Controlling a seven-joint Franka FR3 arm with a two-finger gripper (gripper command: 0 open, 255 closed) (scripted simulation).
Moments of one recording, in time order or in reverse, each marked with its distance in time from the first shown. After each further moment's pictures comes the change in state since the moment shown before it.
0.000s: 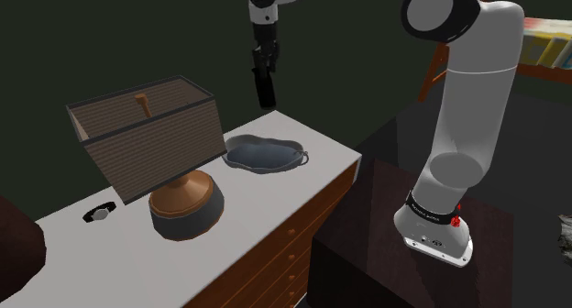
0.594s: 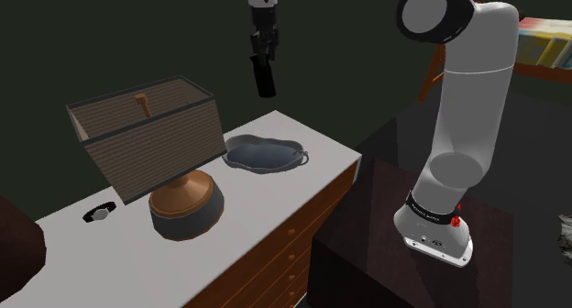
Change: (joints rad) arm 0.001 0.026 0.000 0.152 -0.001 -0.126 0.000
